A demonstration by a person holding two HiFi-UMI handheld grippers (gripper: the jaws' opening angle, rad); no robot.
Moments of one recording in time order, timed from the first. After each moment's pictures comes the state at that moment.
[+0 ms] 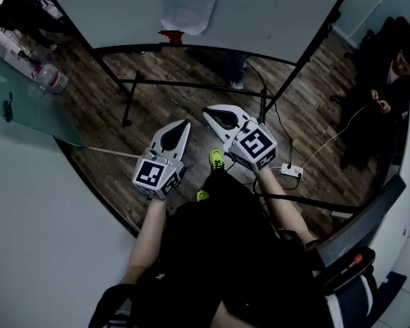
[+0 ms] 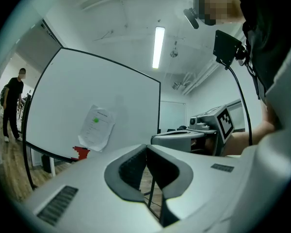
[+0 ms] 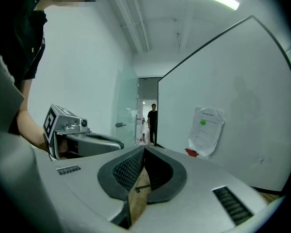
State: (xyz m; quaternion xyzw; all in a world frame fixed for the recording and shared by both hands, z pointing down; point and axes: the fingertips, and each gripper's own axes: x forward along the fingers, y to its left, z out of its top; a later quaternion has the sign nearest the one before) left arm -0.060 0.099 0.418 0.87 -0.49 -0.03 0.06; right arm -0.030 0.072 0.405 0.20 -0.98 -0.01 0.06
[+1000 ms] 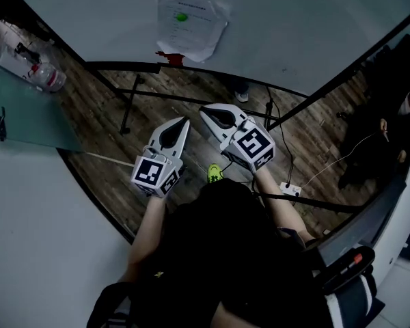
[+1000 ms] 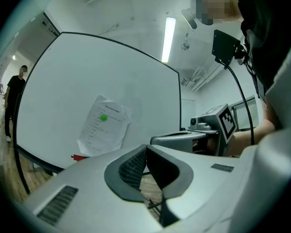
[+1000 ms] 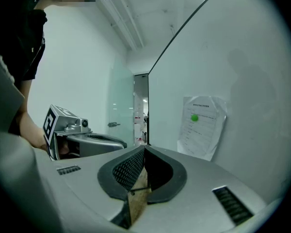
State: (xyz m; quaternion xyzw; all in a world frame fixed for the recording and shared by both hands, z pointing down) left arm -0.086 -0.083 0.430 0.85 -0.51 -0.02 0.08; right arm -0.063 -0.108 0.419 0.17 -0.98 0.02 0.06
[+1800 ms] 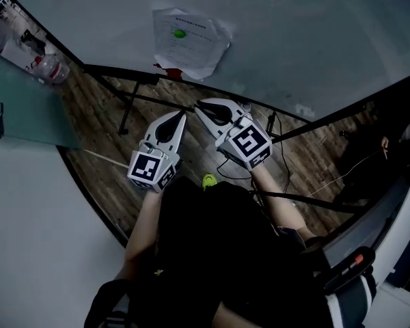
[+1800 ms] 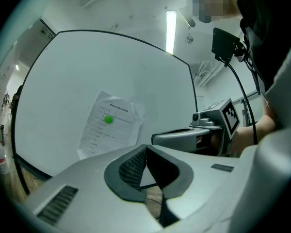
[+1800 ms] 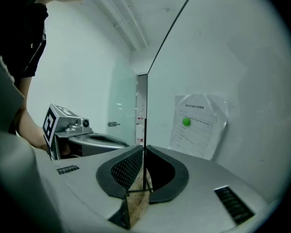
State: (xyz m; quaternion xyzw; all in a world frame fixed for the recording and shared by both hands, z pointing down) left arm -0.094 -0.178 0.431 0.83 -0.55 0.00 0.06; right arm -0.075 -0.199 0.415 0.14 -0.99 0.00 0.06
